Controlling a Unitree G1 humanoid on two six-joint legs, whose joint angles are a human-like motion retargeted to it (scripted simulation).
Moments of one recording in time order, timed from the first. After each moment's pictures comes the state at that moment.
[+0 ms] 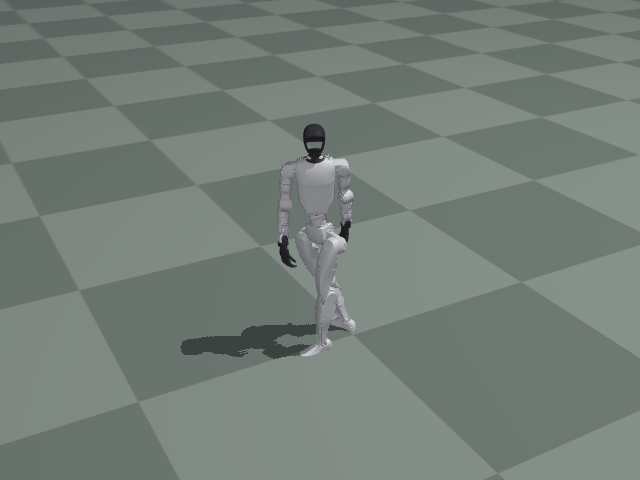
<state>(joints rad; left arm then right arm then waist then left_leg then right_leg) 0.24 0.03 0.53 1.60 0.27 0.05 -0.11 -0.10 -0.13 0.05 1.33 -0.49 -0.01 0.25 0.76 -0.13 0.02 -0.26 -0.23 -0.26 0.03 0.20 -0.14 0.34 -0.08 -1.47 0.03 -0.28 0.21</state>
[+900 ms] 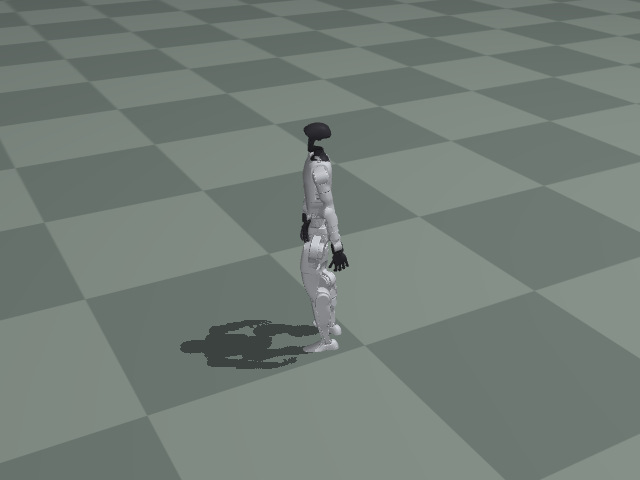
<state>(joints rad) 0.22 0.15 0.43 1.56 0.29 0.03 -0.22 -0.07 -0.16 0.10 1.53 -0.52 0.02 0.19 0.27 0.00 -0.08 0.01 0.00 0.31 0.01 -0.07 0.02 0.02 -0.09 -0.54 0.03 -0.07 0.05</state>
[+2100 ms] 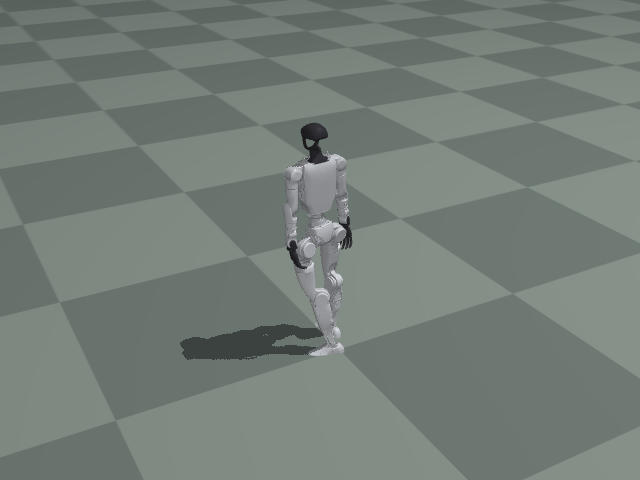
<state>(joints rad) 0.09 0.09 0.20 1.56 0.38 0.01 -0.26 -0.06 -0.16 0.01 1.57 -0.50 0.05 0.17 -0.09 0.09 -0.13 0.17 0.11 1.01 -0.02 -0.18 -0.11 -0.15 0.12 -0.03 0.00 0.05 0.01</state>
